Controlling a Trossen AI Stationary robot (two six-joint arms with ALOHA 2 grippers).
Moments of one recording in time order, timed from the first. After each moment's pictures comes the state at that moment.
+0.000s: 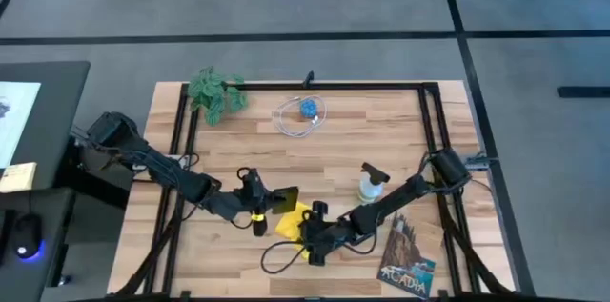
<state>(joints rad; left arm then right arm) -0.52 1.38 0.58 0.37 -0.65 -0.50 0.48 2.14 1.28 0.07 0.39 0.42</state>
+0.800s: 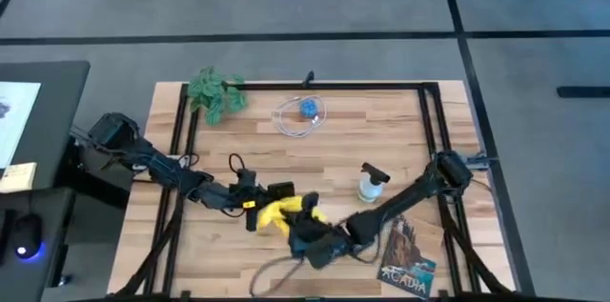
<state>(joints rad) -0.50 1.39 0.39 0.87 -0.53 -0.65 0.50 2.10 1.56 -0.05 0.91 -0.22</state>
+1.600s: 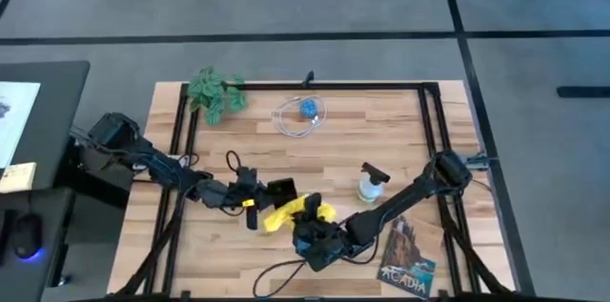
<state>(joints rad) -0.50 1.39 0.40 0.91 -0.53 -0.59 0.51 2.08 1.56 -0.29 1.02 -0.15</state>
